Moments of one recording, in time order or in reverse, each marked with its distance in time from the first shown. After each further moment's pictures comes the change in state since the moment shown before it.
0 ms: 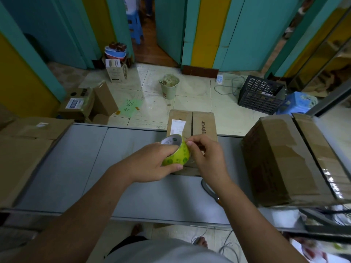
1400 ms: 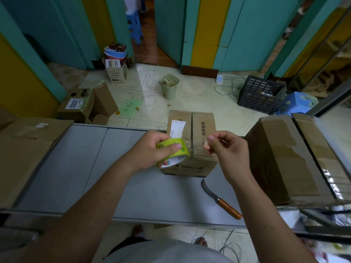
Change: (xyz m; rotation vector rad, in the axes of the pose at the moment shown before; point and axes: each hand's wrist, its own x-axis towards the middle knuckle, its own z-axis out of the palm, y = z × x) left_hand 0.013 0.004 -0.008 -0.641 0.195 -0.225; right_hand 0.006 -0.001 -0.042 0.301 0.158 0.234
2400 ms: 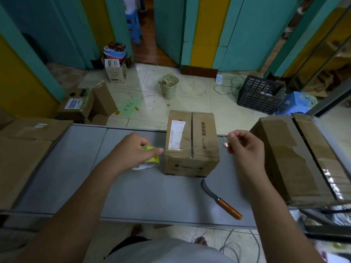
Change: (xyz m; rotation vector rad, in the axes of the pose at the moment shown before) left_hand -0.003 -0.041 -0.041 0.488 0.163 -0.115; right_hand 0.011 0.006 -0.033 -0.129 0.145 0.020
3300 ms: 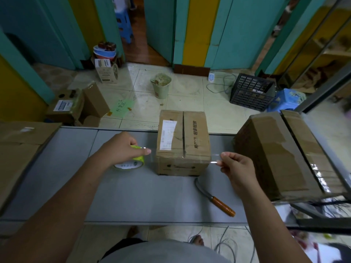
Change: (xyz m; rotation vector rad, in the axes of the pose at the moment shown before) left_hand 0.033 -0.030 -0.004 0.186 -0.129 -0.063; right_hand -0.005 0.069 -0.024 0.155 -0.033 0.378
